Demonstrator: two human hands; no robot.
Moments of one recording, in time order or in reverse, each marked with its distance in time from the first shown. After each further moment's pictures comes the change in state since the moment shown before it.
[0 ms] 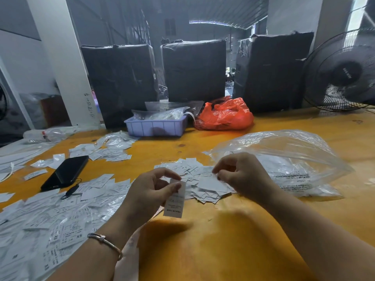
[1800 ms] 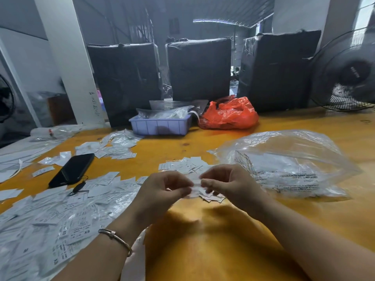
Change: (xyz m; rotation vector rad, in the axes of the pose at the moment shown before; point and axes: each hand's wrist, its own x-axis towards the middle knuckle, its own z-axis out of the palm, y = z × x) left_hand 0.002 -0.003 0.005 0.045 -0.004 0.083; right_hand -0.008 0.000 0.034 0.385 -0.177 0.065
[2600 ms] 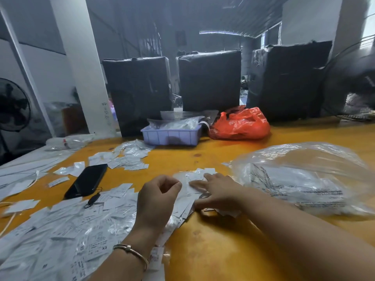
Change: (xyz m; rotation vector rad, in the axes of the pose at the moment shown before) left_hand 0.009 -0.020 -0.018 0.054 0.441 -0.131; right_hand 0.085 0.029 0.035 -0.971 -0.454 0.042
